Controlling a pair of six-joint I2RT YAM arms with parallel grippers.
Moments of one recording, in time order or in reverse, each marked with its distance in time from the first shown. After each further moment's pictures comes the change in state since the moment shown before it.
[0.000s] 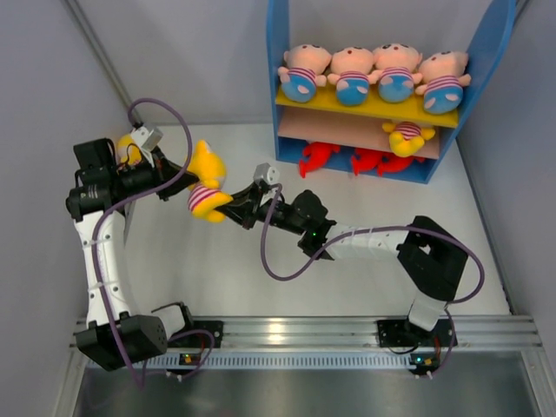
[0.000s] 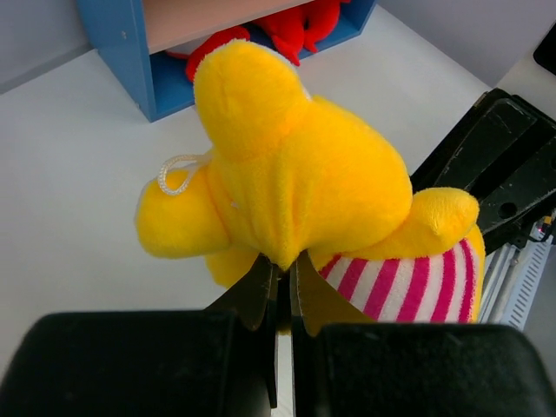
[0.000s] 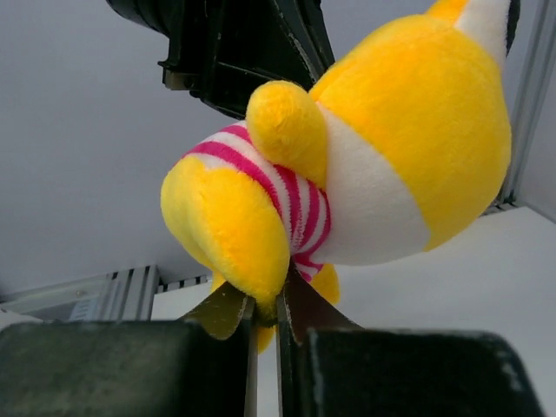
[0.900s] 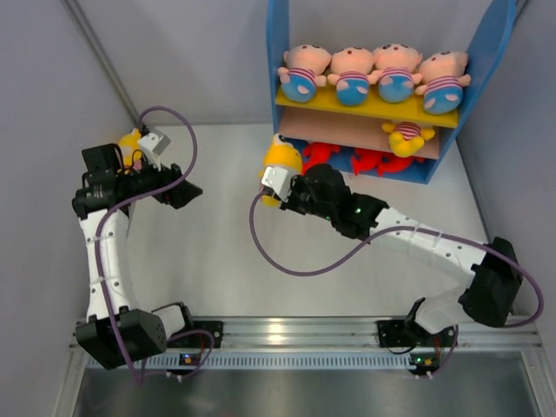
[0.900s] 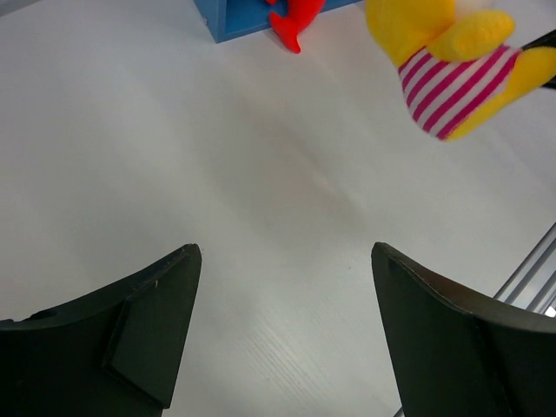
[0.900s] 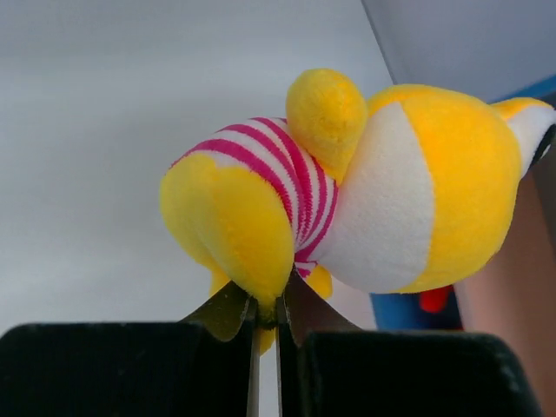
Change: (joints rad) left arm -0.003 0.009 -0.068 -0.005 -0.253 0.043; right arm -0.116 -0.311 0.102 -1.126 0.321 -0.705
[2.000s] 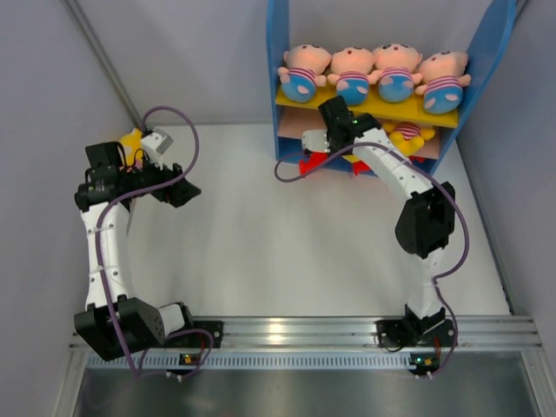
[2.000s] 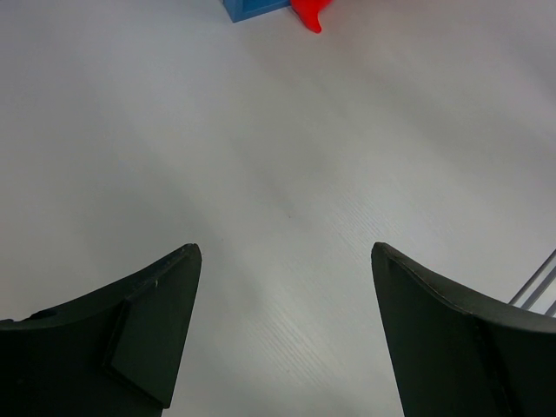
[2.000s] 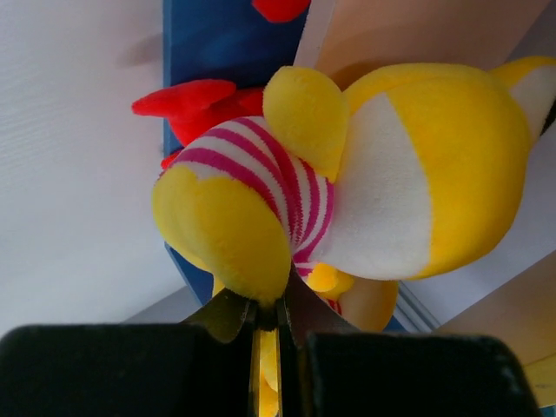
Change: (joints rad) left arm -0.002 0.051 -0.001 -0.001 -0.047 0.059; right arm -0.452 0.617 0.831 -0.882 0.380 -0.730
